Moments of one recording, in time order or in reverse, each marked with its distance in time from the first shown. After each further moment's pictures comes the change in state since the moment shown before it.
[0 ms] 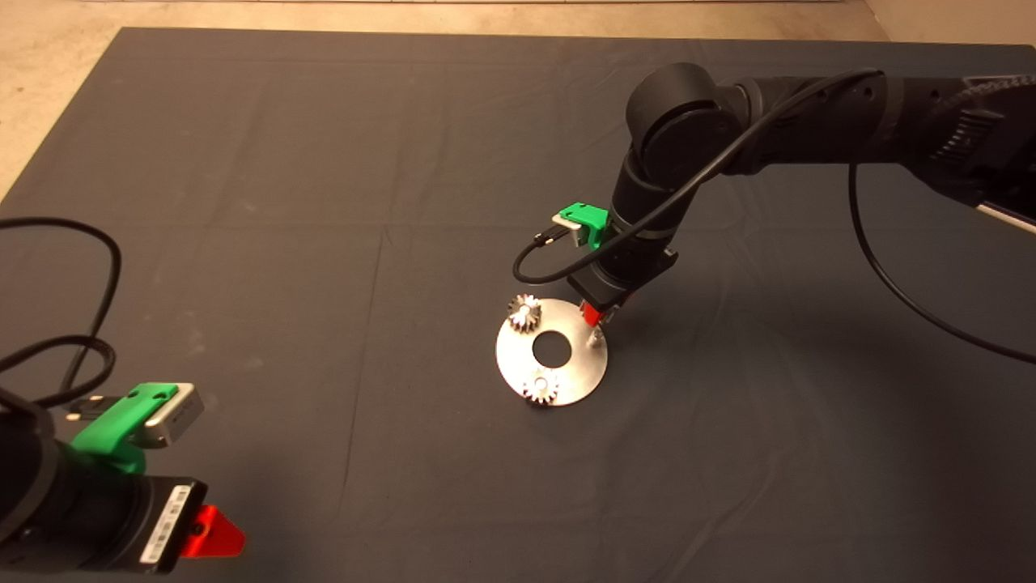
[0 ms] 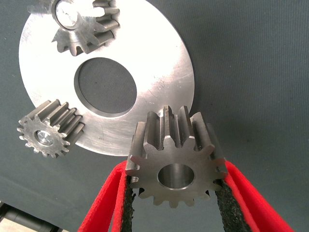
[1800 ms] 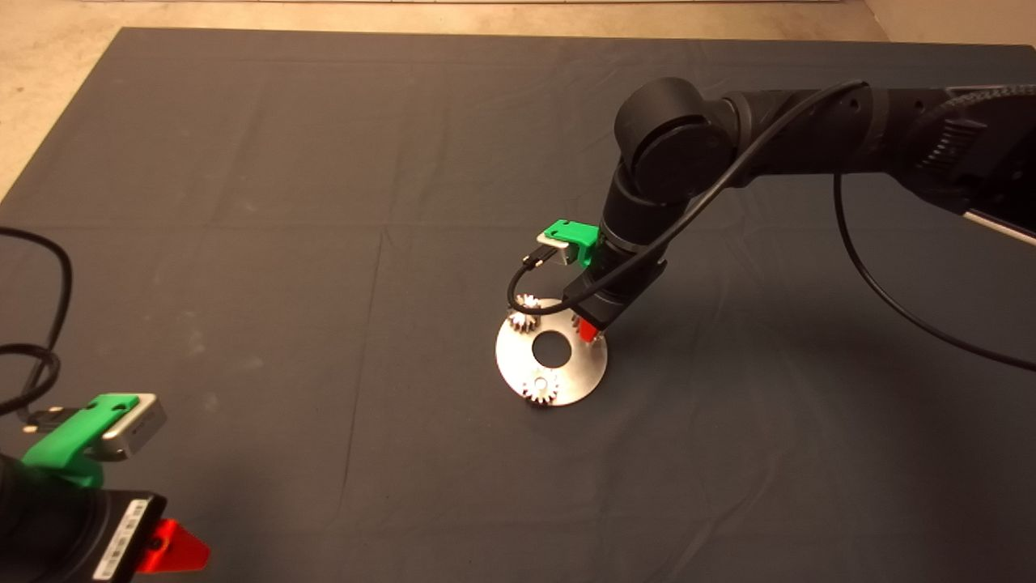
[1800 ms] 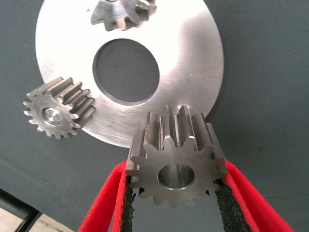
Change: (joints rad) left arm 0.000 -0.106 0.000 -0.006 0.000 0.096; right arm -0.015 0.011 0.023 -0.008 -0.001 -0.123
